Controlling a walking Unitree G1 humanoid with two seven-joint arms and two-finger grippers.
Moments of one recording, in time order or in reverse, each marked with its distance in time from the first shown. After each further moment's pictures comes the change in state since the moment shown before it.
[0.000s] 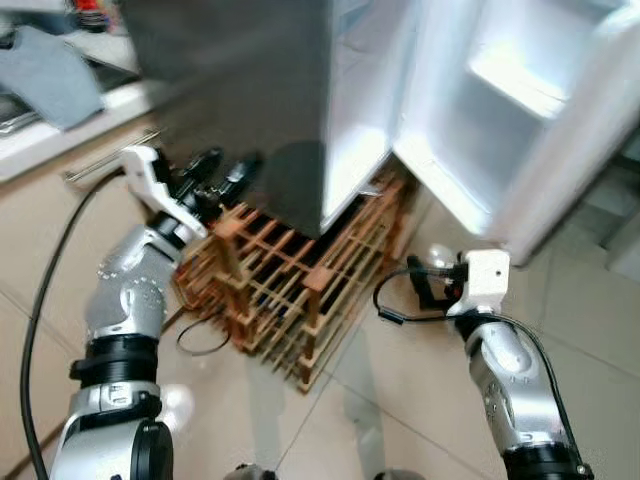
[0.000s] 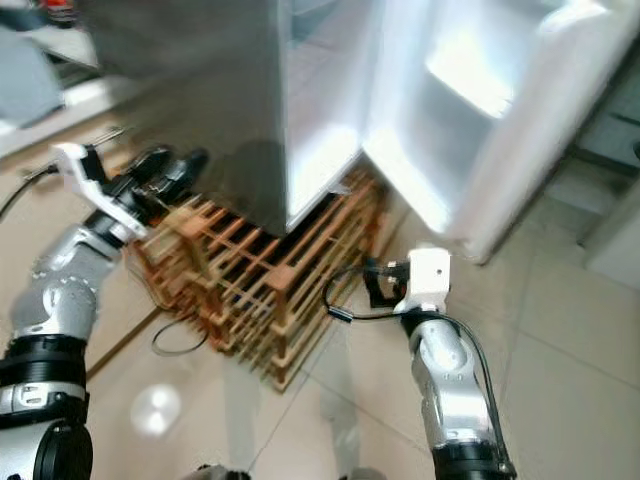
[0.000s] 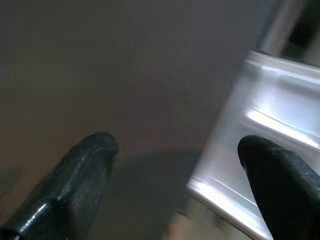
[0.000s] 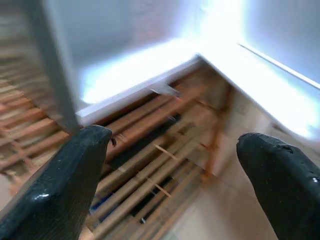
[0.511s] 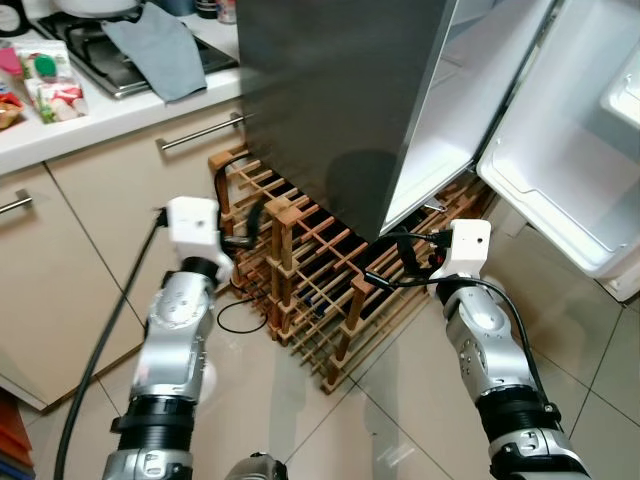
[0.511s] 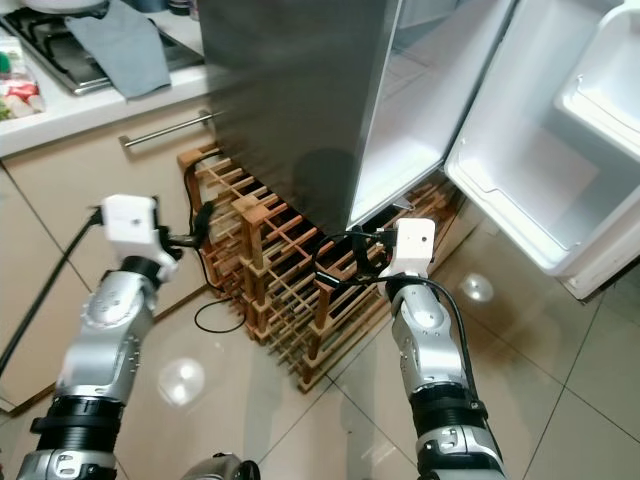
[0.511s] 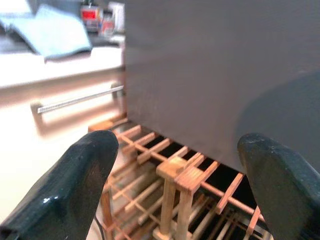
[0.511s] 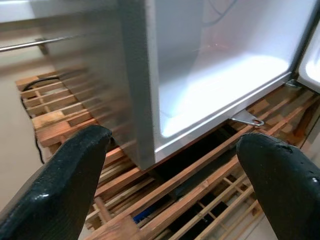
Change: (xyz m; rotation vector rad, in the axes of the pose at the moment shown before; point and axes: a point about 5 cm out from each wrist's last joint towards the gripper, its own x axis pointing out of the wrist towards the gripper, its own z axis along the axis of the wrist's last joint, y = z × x) left arm -0.013 -0.033 -0.053 0.446 0.185 0.348; right arm 0.034 0.007 0.006 0.075 -0.010 -0.033
